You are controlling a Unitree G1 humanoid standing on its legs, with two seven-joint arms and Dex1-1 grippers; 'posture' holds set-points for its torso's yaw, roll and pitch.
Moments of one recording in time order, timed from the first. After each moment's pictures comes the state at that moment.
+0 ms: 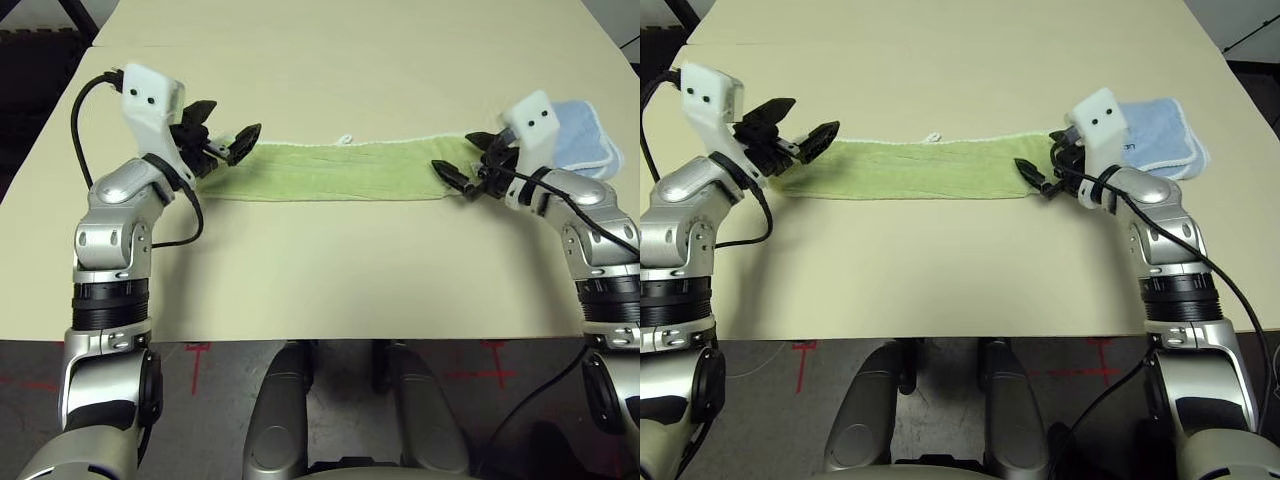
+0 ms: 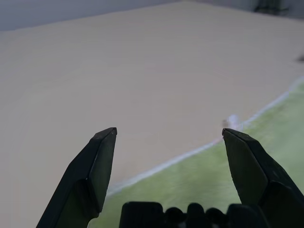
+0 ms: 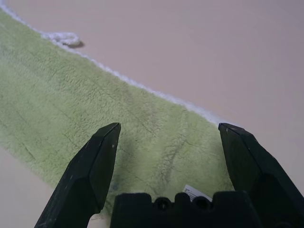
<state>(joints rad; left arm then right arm) -0.60 0.56 0.20 -0.06 -0.39 0.46 -0.71 -0.65 -0.56 -0.09 0.16 0.19 0.45 0.64</state>
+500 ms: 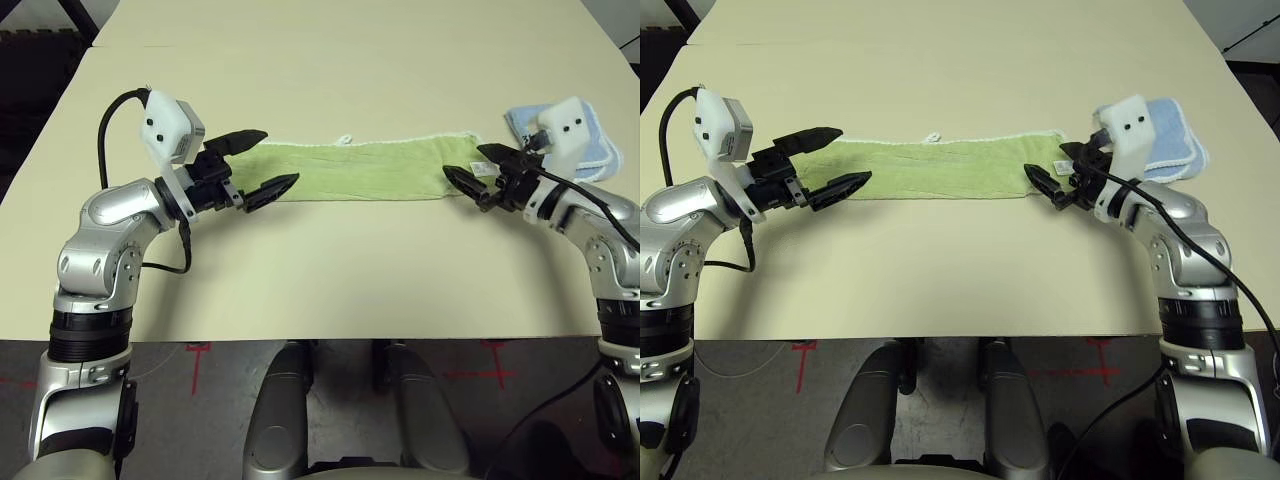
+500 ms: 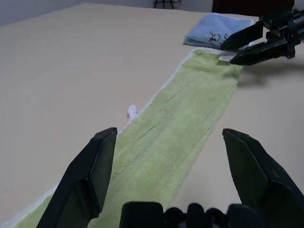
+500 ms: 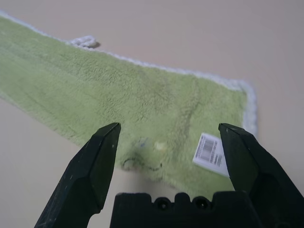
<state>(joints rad) -0.51 0.67 0.12 -0.14 -0.43 0.36 -0.96 -0.46 -0.57 -0.23 -0.12 0.40 0.69 0.62</state>
